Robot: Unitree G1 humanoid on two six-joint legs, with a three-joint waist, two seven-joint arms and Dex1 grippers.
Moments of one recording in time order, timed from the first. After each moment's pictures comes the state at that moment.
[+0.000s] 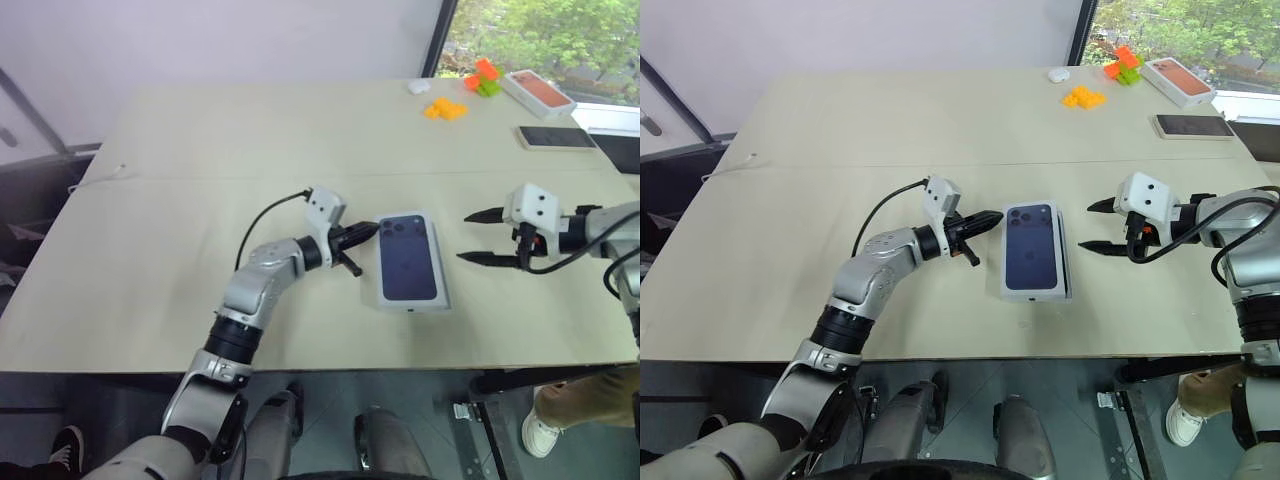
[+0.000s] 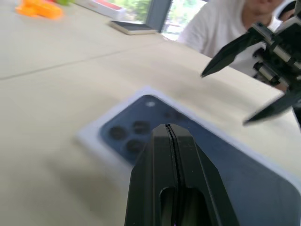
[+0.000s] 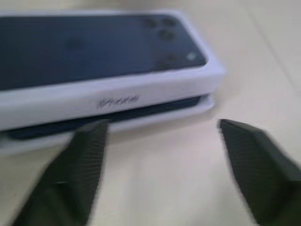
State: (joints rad) left arm -0.59 0.06 -0.14 0.14 -0.32 0.48 -0.65; right arm -0.58 -0.99 0.04 0.38 0.19 0.02 1.27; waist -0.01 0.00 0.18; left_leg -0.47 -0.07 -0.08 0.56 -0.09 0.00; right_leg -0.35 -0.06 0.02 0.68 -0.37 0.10
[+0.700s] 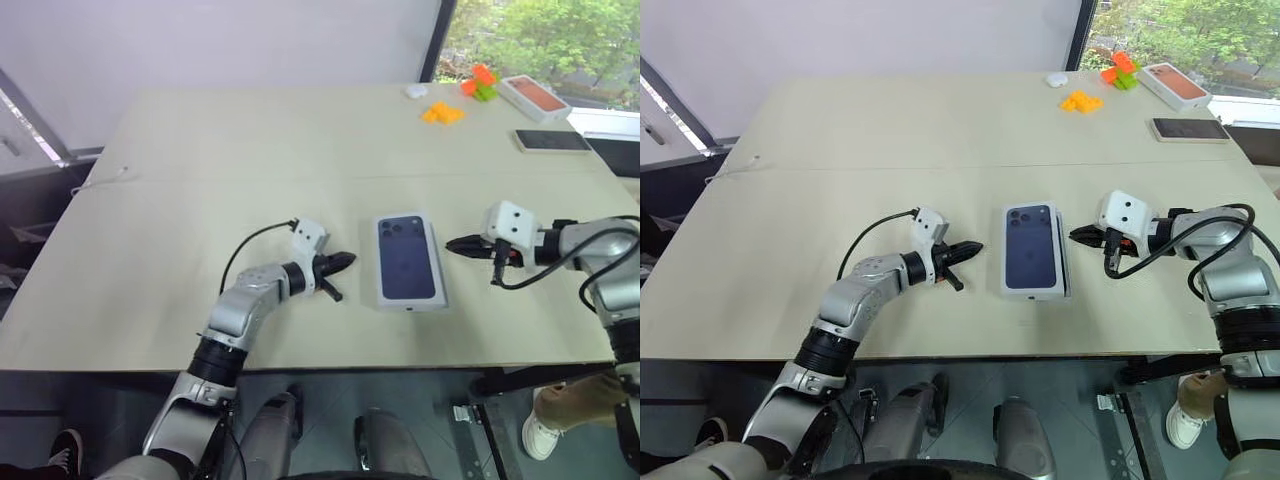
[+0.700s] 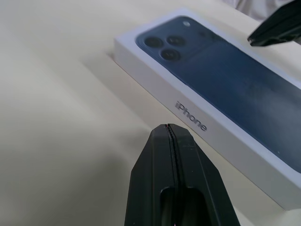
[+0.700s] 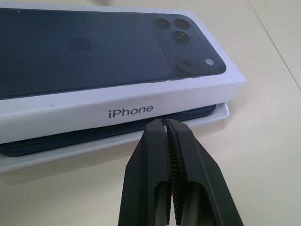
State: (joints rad) left arm -0.50 0.07 -0.20 0.20 -0.29 0.53 -0.63; right arm -0.49 -0.92 0.05 0.32 0.12 -0.01 1.19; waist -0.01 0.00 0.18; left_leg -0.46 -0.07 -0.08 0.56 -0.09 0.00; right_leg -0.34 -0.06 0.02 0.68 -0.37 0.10
